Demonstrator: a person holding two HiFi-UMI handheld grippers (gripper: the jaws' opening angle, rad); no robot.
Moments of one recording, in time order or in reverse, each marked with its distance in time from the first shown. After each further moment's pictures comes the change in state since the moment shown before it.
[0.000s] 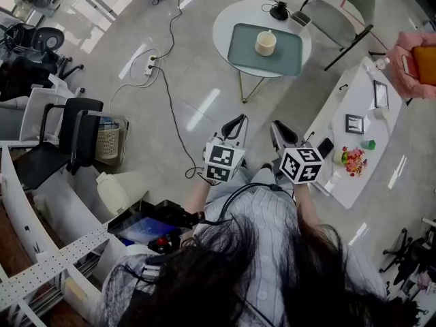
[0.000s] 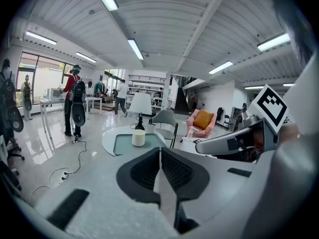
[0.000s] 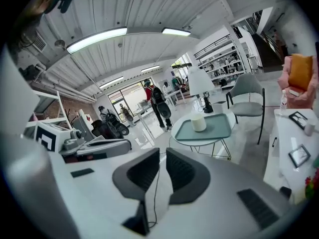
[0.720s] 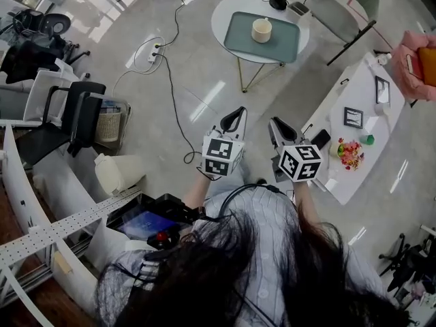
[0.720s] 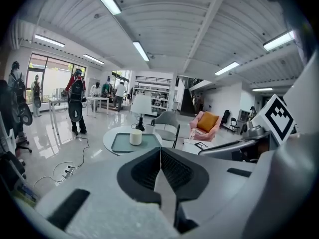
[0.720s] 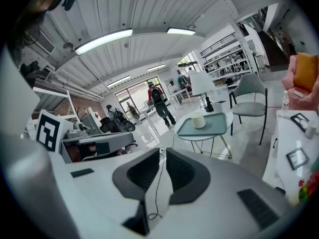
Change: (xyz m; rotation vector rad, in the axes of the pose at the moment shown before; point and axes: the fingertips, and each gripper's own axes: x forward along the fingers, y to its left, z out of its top) left arm -0.016 -0.059 0.006 -0.046 -0.018 0.082; right arm -0.059 -0.013 -0.019 -0.035 0.020 0.074
